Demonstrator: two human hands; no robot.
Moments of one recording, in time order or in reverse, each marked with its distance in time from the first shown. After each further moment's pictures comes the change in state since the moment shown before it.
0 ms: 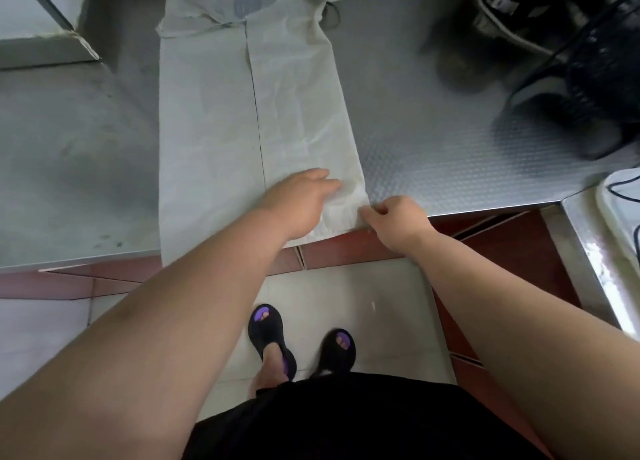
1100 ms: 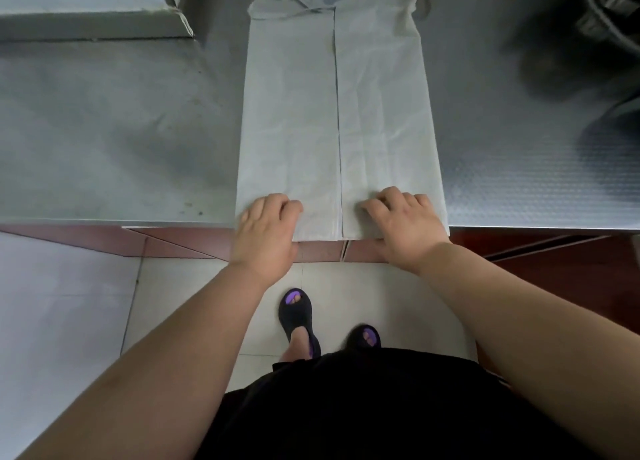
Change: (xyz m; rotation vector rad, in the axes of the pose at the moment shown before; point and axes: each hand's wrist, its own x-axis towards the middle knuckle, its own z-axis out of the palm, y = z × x) left_hand -0.121 -0.081 0.013 0.215 0.287 -0.238; right_hand -0.007 -0.040 0.057 -0.804 0.007 -0.631
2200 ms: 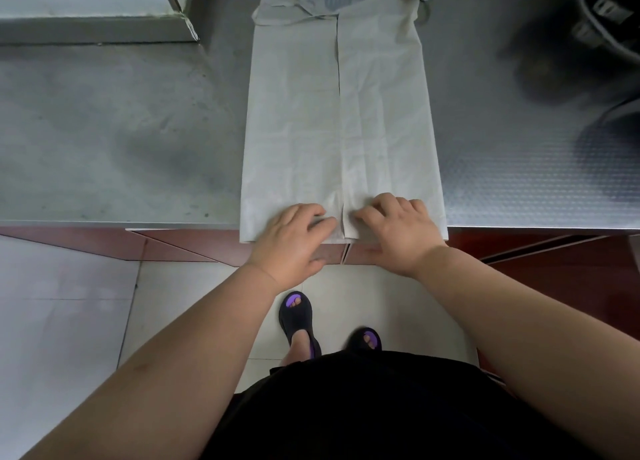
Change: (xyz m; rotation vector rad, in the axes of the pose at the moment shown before) left_hand 0.003 0.000 0.018 -0.096 0.061 0.355; right_hand 0.000 -0.013 0.002 0.028 -0.019 -0.039
